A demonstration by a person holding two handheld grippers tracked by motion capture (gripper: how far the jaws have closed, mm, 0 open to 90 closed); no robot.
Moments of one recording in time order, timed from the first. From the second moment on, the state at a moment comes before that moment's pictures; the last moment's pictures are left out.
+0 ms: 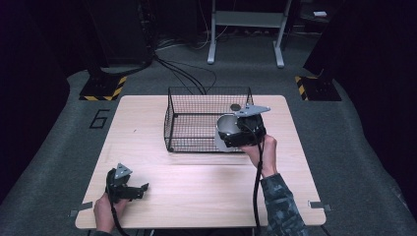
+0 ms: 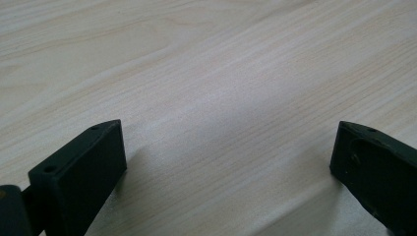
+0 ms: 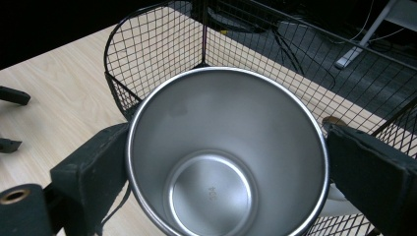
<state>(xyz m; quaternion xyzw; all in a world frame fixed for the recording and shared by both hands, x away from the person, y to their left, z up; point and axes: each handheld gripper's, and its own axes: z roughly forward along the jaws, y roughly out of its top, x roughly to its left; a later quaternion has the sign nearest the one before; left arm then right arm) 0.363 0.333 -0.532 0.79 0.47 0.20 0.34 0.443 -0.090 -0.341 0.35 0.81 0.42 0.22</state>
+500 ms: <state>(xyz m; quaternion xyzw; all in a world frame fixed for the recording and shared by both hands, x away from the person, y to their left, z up) 0.363 0.333 -0.533 0.79 0.47 0.21 0.34 0.465 -0.083 -0.329 0.35 0.81 0.41 0.22</state>
